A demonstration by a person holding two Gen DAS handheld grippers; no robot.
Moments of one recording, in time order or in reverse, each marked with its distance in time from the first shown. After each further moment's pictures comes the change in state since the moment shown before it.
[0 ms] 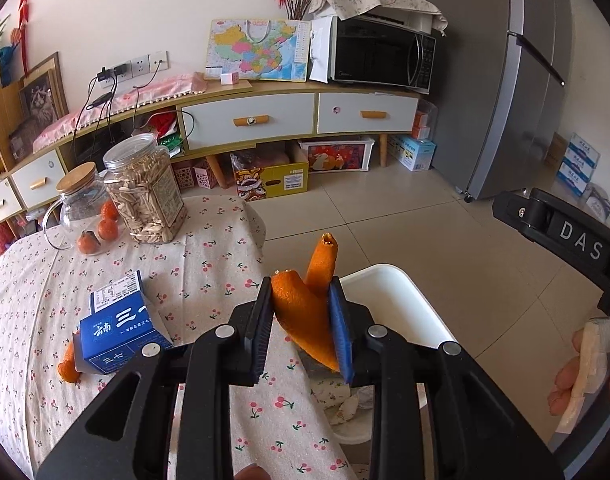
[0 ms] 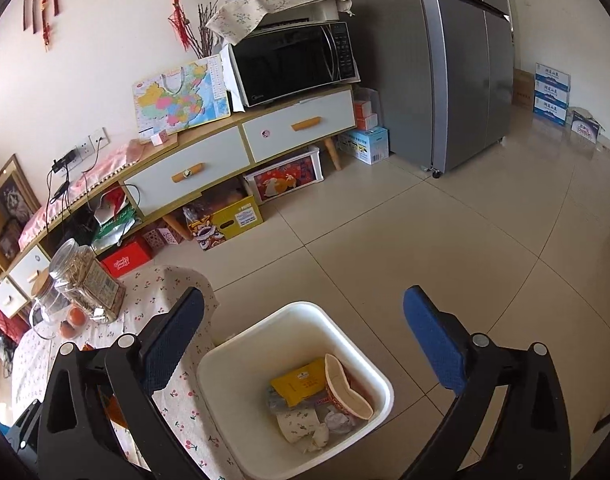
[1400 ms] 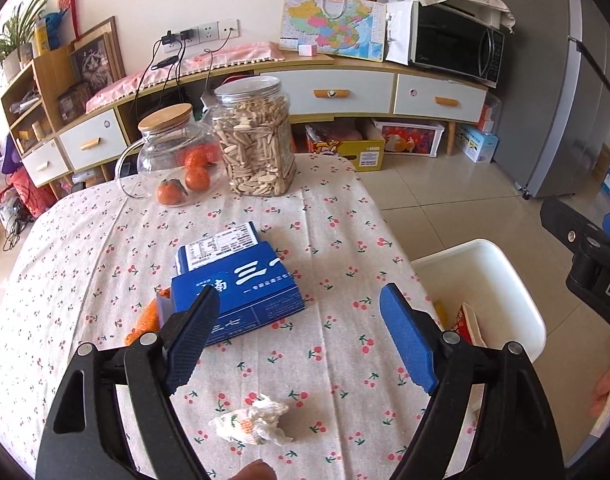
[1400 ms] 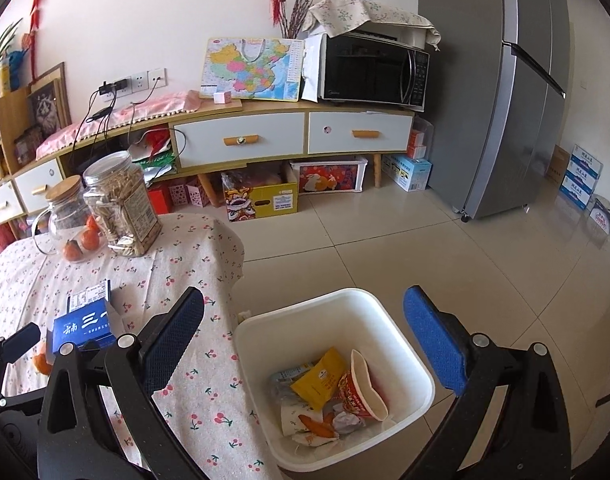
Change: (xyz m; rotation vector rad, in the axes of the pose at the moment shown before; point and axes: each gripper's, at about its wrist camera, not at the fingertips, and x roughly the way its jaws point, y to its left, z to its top) left arm 0.004 0.125 -0.045 -0.091 0.064 0.179; right arm -0.008 0.124 -0.066 -0.355 -0.029 0.020
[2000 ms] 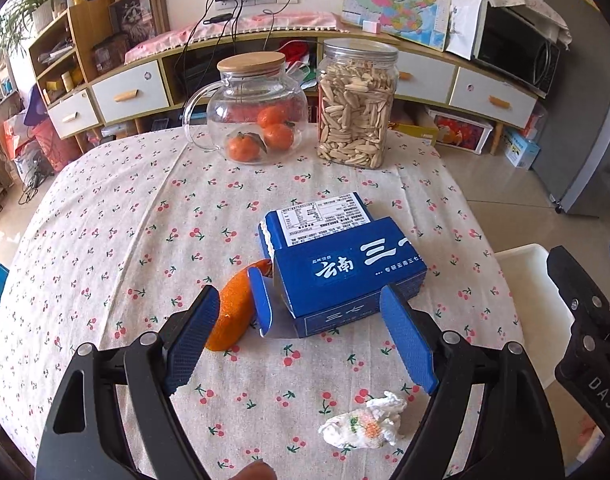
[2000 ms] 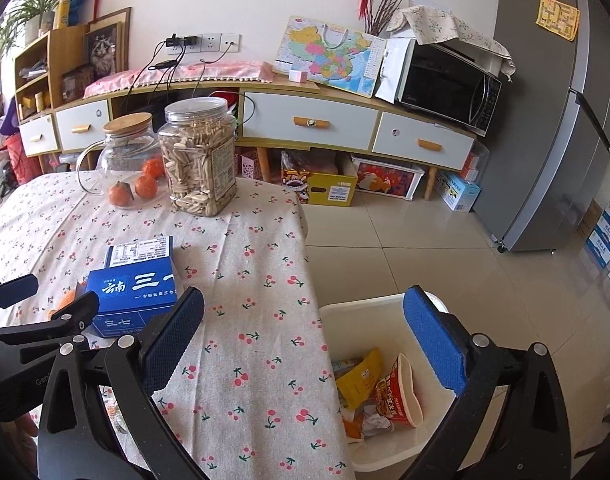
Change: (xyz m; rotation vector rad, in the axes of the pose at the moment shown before) left arm 0.025 0.088 -0.009 -0.108 0.105 0.066; right arm 0.007 0.094 -0.014 -0.199 0.021 0.096
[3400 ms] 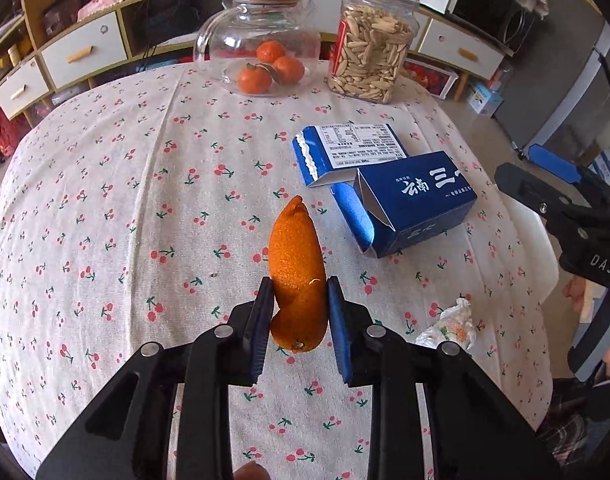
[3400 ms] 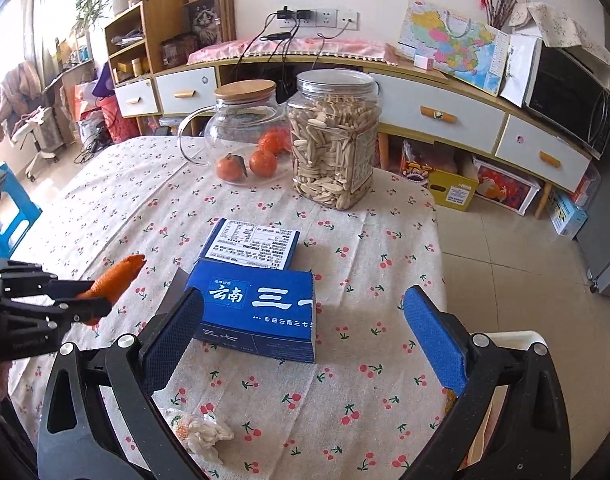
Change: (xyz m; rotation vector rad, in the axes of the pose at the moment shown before) left arm 0.012 0.089 -0.012 0.062 0.196 -0.202; right arm 0.039 0.053 0.020 -0.179 0.068 0.399
